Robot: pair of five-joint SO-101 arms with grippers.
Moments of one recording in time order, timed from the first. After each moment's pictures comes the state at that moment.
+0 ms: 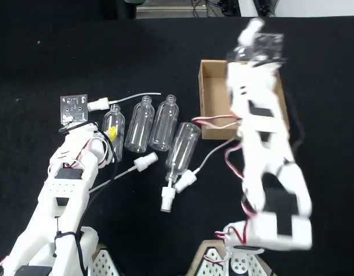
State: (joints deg) left arm -4.1 -39.2 74.2 10.7 3.7; right arm 8.6 -3.3 33.3 -1.0 3.4
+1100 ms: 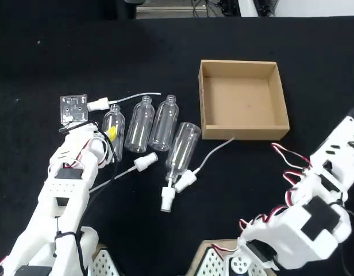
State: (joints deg) left arm -4.1 -39.2 74.2 10.7 3.7; right arm 47.8 4.8 53.2 -44.8 3.3
